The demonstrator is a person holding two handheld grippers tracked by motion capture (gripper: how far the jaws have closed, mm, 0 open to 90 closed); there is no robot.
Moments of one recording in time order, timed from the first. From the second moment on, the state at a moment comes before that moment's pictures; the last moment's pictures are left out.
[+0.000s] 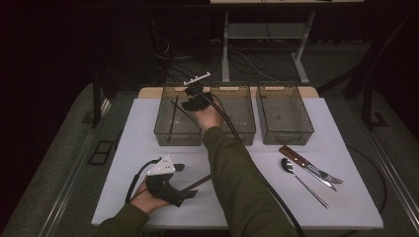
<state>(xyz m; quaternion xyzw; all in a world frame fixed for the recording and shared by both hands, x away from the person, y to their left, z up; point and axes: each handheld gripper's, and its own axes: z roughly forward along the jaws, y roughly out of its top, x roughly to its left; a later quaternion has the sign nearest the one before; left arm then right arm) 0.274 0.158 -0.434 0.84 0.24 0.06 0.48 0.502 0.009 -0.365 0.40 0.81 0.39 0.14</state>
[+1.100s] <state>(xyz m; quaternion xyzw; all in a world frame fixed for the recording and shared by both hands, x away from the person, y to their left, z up) 0.276 0.158 -0.436 0.84 0.25 0.06 0.48 0.420 -0.109 -0.351 0.34 0.82 0.44 0.11</state>
